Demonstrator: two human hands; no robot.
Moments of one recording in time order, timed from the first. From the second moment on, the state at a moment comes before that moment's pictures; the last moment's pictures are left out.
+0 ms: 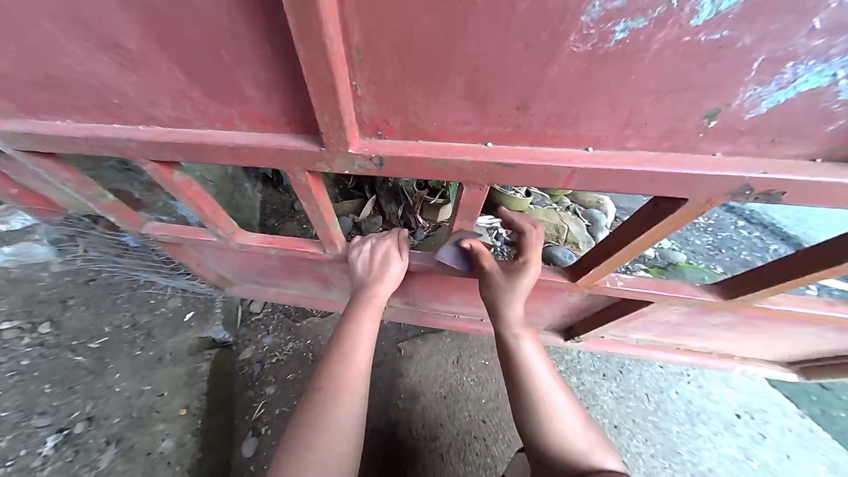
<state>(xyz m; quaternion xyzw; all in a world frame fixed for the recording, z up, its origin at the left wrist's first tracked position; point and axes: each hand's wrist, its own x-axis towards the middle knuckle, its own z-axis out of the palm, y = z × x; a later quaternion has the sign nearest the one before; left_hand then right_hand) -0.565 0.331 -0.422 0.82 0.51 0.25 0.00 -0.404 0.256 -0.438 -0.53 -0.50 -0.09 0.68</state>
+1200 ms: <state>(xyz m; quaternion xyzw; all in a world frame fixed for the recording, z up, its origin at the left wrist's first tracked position) -0.546 0.200 -0.468 0.54 0.33 0.64 0.44 -0.386 0.175 -0.453 -0.46 -0.77 0.00 0.43</state>
